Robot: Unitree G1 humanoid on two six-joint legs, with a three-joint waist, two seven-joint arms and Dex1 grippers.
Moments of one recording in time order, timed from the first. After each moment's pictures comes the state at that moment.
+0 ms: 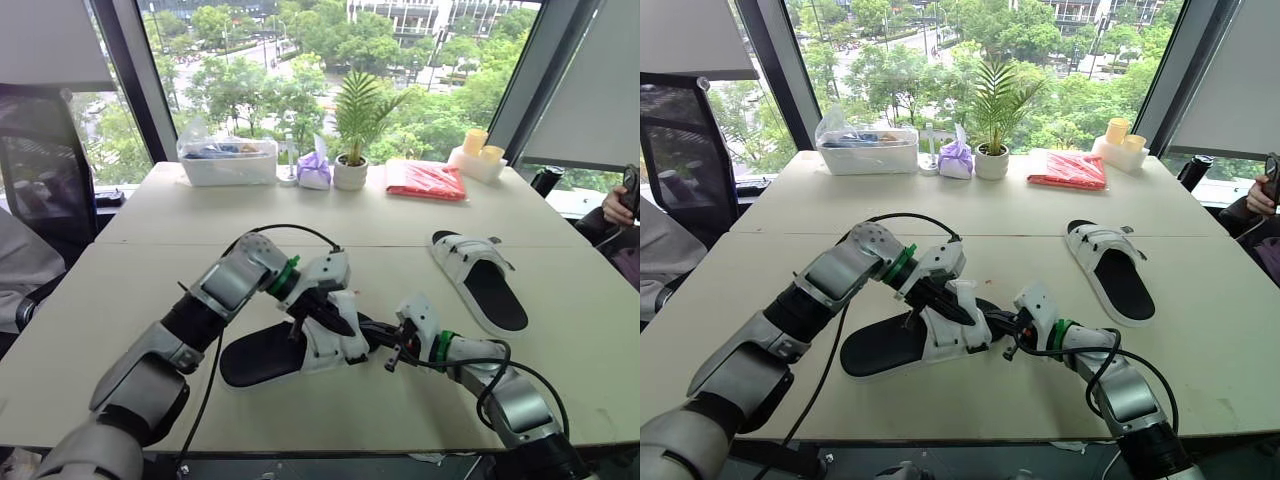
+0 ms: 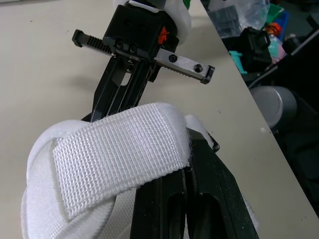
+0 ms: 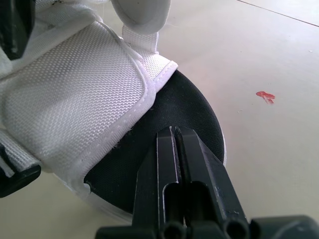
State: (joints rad) left arm -1.00 0.45 -0.52 0.24 -0.17 0.48 -1.49; right arm -0.24 -0.48 0.14 -0.08 0.21 0.34 0.76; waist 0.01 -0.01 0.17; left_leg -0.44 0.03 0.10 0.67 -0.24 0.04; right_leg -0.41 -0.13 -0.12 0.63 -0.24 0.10
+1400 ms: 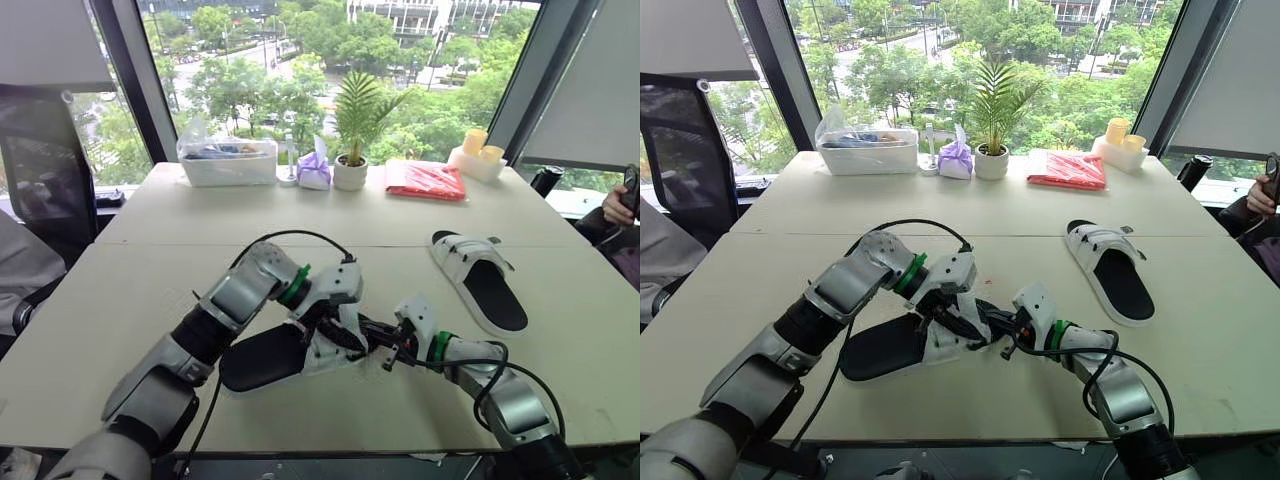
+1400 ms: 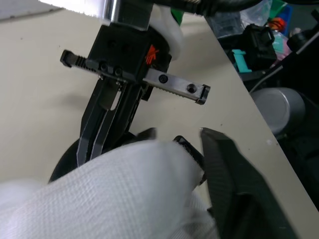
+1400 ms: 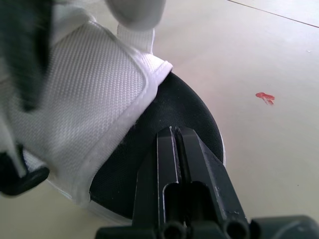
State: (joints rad) left arm -0.89 0.38 -0.49 0.12 -0.11 0.57 -1.39; right arm -0.23 -0.46 0.14 -0.08 0.21 0.35 0.75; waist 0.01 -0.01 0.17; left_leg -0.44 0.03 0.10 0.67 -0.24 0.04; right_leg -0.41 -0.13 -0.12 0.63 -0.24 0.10
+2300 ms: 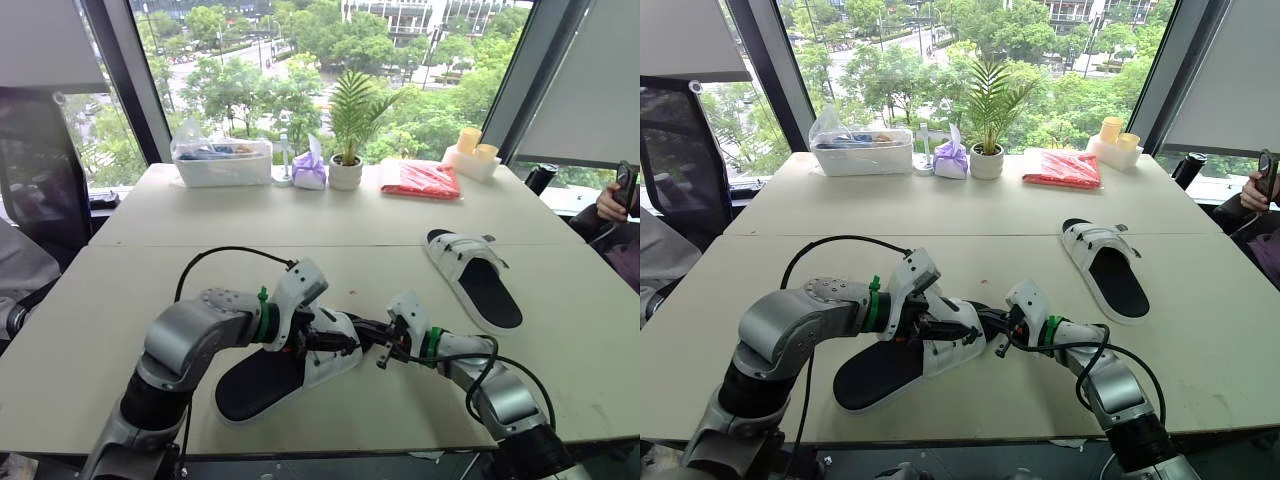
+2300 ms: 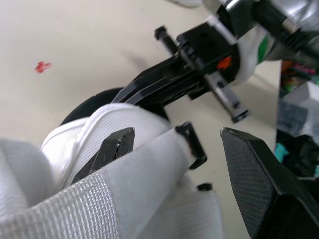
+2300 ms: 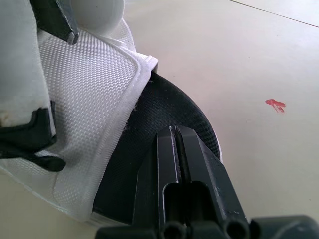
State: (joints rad) left arm -0.62 0.43 -0.21 -0.48 -0.42 1.31 -0.75; right arm -0.29 -0.45 0.16 -0.01 0.21 0.32 0.78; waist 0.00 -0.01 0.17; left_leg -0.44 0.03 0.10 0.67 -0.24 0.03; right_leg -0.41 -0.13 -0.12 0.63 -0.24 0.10
